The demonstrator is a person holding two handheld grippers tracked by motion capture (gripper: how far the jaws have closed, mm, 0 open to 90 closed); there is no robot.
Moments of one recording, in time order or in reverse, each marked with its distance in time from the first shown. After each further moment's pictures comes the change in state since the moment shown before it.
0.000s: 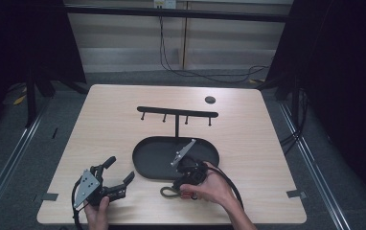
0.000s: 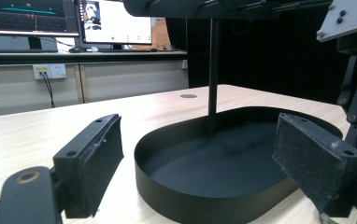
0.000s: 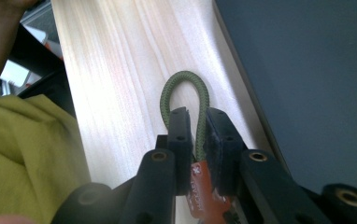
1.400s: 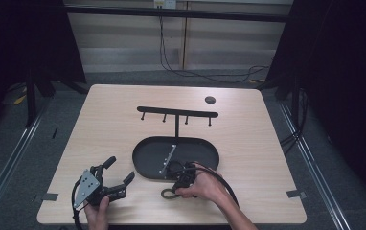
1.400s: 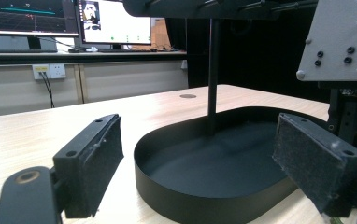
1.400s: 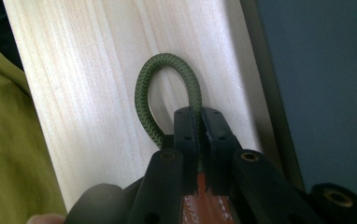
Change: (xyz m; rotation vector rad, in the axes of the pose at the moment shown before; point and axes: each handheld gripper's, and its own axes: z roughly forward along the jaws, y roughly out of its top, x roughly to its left) left arm 0.000 0.000 0.000 0.000 -0.002 0.000; right arm 0.003 0.017 0.029 0.230 -0.074 -0.088
